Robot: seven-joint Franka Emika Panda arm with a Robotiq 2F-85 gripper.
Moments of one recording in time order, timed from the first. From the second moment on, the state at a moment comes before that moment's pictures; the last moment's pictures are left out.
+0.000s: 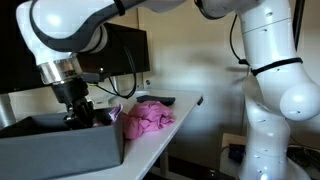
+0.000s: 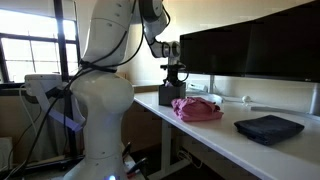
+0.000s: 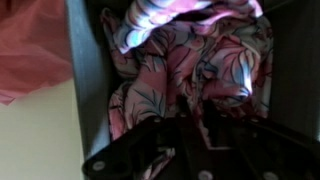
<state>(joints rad) 0.30 0.24 0.26 -1.80 -0.10 1.84 -0.02</state>
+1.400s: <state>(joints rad) 0.30 0.12 0.24 -1.59 -0.15 1.83 -0.01</state>
